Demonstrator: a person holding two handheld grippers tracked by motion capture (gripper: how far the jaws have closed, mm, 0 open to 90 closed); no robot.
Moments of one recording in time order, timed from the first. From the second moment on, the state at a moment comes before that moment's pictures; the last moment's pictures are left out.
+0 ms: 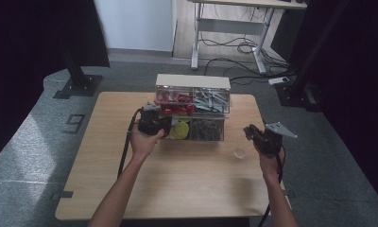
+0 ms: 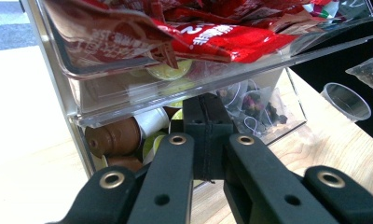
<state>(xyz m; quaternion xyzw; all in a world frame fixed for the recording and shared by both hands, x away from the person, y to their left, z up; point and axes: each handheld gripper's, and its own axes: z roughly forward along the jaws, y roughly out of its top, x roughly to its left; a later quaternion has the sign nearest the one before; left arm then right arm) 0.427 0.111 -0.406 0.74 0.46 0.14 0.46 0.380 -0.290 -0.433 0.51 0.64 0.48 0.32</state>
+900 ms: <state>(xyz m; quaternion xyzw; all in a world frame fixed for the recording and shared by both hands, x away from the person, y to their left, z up) 0.426 0.110 -0.406 0.75 0.46 0.14 0.46 0.372 -0.284 -0.440 0.50 0.64 0.49 0.31</state>
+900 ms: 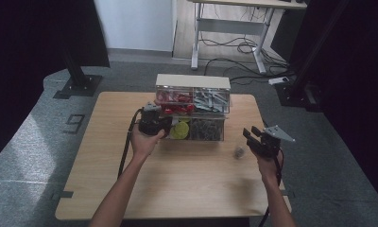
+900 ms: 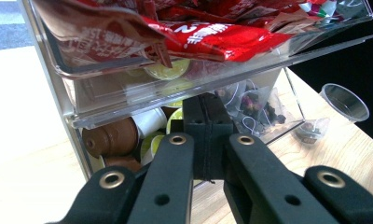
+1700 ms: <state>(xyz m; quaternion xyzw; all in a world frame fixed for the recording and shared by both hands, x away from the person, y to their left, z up) 0.423 0.113 -0.410 0.74 0.46 0.14 0.47 0.349 -0.276 -0.458 0.49 0.65 0.51 0.28</state>
